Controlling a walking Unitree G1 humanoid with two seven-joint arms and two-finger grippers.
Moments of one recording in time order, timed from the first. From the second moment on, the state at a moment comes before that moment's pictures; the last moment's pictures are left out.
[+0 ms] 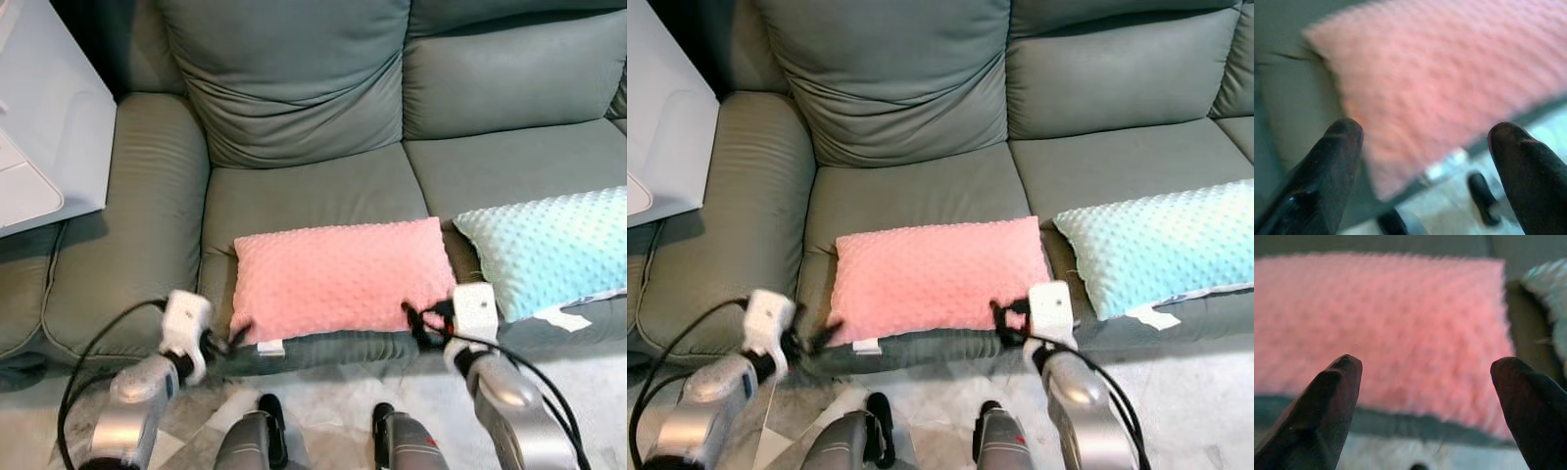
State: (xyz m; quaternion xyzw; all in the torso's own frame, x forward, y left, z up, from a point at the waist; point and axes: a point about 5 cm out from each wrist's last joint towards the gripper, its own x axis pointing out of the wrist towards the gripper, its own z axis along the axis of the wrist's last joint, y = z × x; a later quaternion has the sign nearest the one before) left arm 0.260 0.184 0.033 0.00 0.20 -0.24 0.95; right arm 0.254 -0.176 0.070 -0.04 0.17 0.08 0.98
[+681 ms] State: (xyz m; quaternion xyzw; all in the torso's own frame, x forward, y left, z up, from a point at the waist) left arm 0.260 0.141 0.002 0.08 0.29 -0.30 0.91; right arm 0.231 -0.185 0.020 -0.07 0.35 0.19 0.92
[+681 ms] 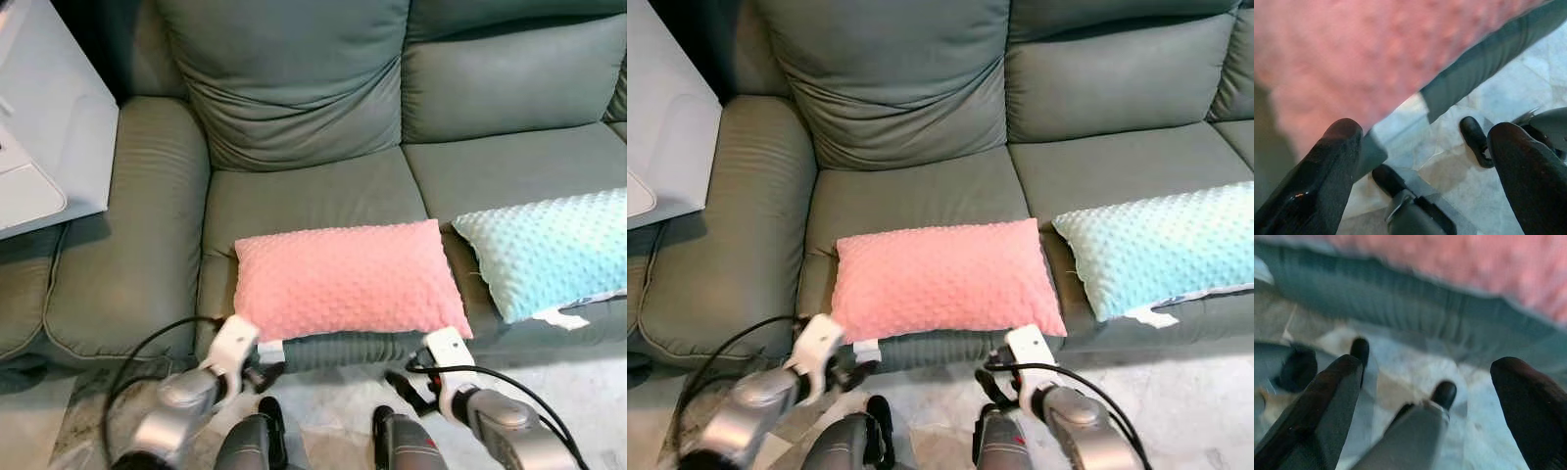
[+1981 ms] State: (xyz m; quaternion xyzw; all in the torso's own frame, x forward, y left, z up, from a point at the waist) left arm 0.277 0.132 -0.026 0.10 0.37 -0.16 0.91; right arm 0.280 -0.203 -0.004 -0.18 0.33 0.17 0.91
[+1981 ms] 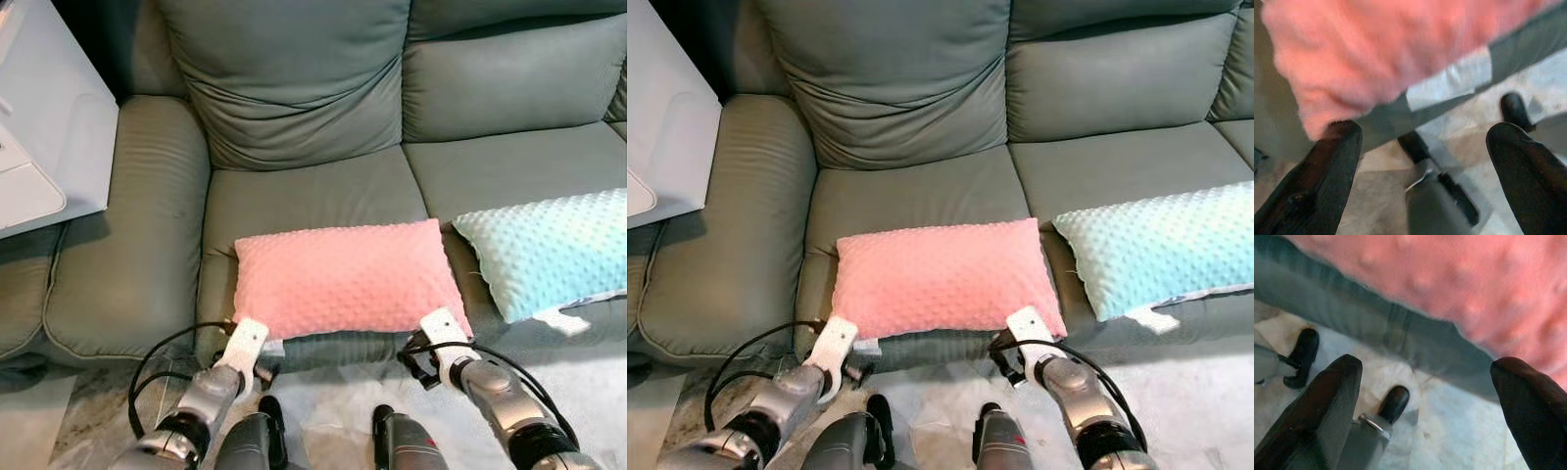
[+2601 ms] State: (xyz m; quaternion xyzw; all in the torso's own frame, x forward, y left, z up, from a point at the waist) left arm 0.295 0.133 -0.011 0.06 0.34 -0.08 0.93; right arm 0.304 -0.192 0.010 -0.21 0.27 0.15 0.93
